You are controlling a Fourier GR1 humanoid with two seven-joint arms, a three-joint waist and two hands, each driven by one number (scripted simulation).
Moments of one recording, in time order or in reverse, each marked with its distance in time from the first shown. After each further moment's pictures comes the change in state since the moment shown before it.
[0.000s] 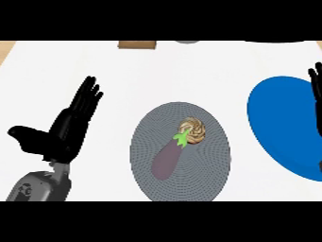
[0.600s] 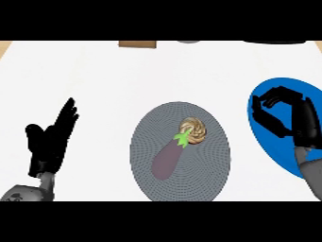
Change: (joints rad) left arm 0.106 0.085 0.031 0.116 -0.113 0.087 0.098; right arm -0.029 -0.038 0.279 -0.005 0.462 -0.306 0.203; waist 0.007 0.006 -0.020
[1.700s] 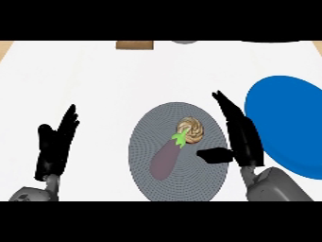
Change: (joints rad) left arm 0.013 -0.034 0.004 0.058 -0.055 0.032 0.023; right arm -0.027 0.145 0.313 -0.104 0.439 0.041 0.480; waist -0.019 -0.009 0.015
